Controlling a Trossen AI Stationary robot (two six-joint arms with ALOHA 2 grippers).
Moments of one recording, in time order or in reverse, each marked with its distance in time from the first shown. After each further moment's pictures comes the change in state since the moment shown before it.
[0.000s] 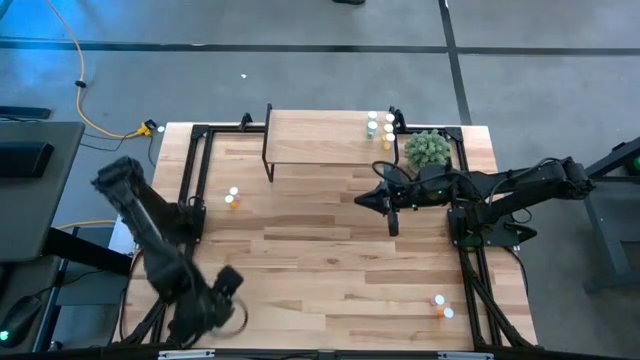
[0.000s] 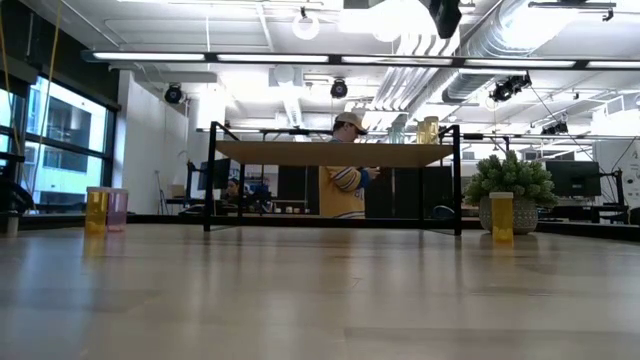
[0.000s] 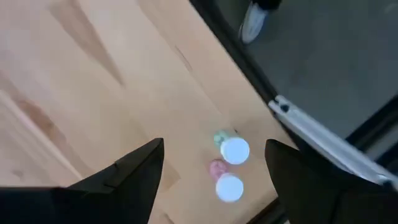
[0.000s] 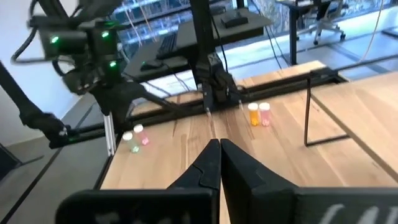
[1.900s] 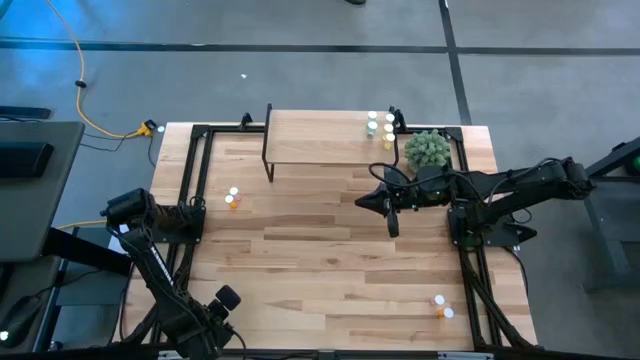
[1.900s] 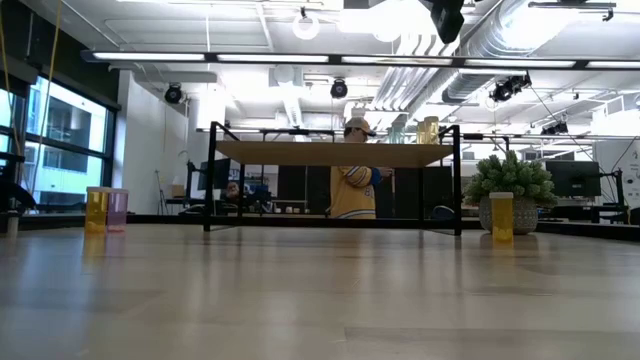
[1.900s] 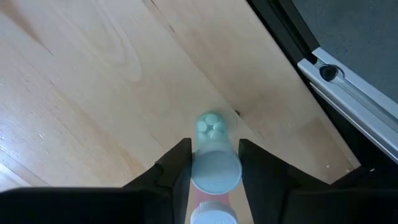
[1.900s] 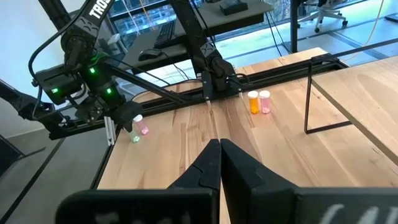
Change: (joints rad) left arm -0.137 0.290 0.000 0.021 -0.037 -0.065; right arm -0.005 0.000 0.000 -0.039 -0.009 0.015
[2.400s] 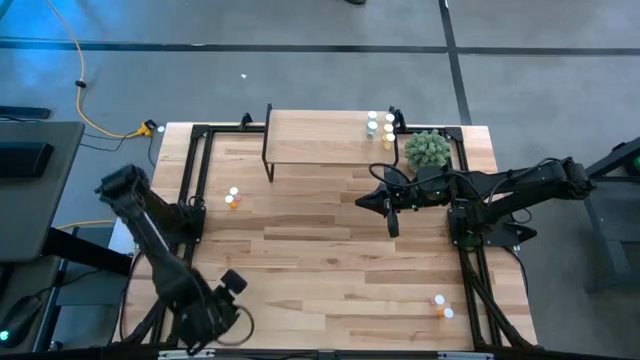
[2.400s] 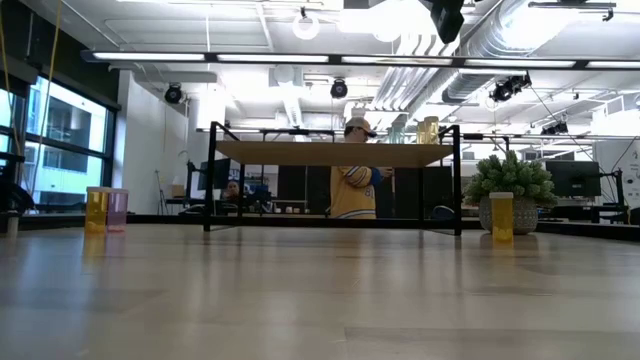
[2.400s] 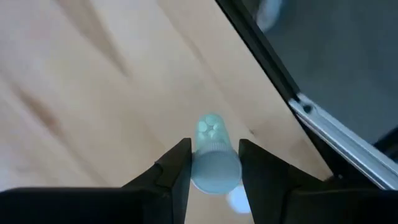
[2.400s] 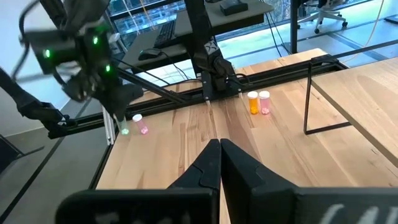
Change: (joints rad) left arm 0.151 -0.231 -0.001 -0.016 0.004 0.068; right arm 0.000 0.000 0.000 0.000 0.000 -0.007
